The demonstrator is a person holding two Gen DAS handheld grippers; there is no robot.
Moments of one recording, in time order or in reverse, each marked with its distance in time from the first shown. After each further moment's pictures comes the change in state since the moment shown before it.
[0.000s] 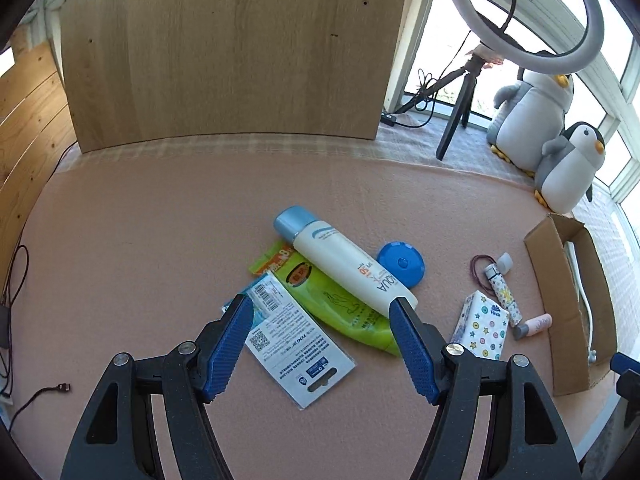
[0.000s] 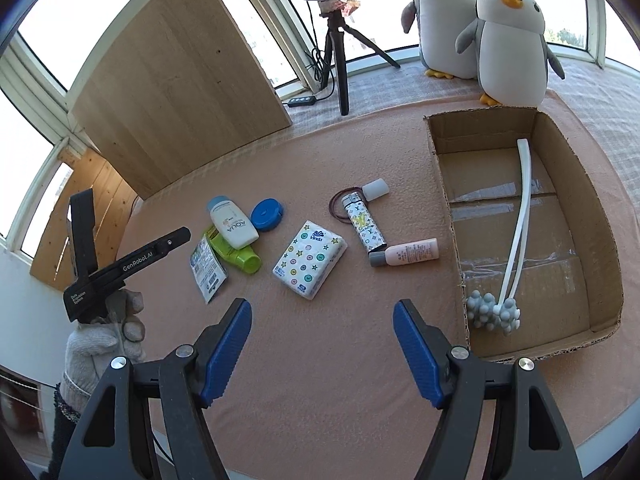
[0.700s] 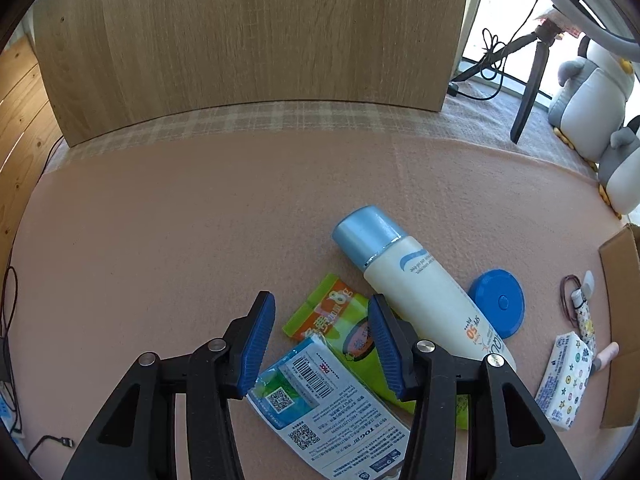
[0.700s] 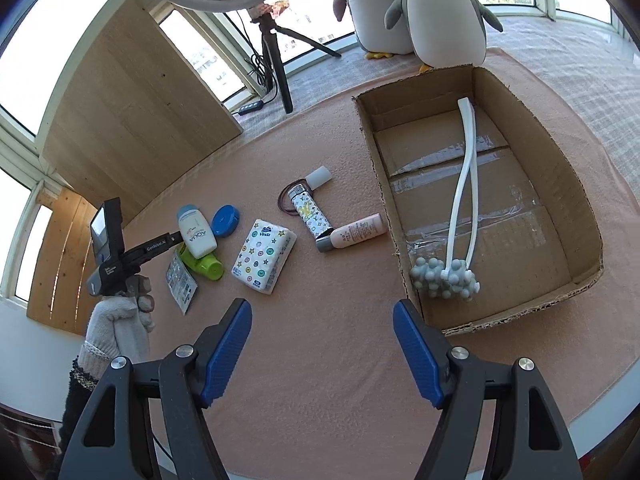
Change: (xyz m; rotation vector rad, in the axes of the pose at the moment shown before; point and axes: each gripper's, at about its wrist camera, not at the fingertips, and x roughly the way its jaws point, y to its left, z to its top) left arm 0.102 0.023 0.036 0.024 0.107 0.102; right arm -0.006 -0.049 -0.011 0.176 -0.008 -0.040
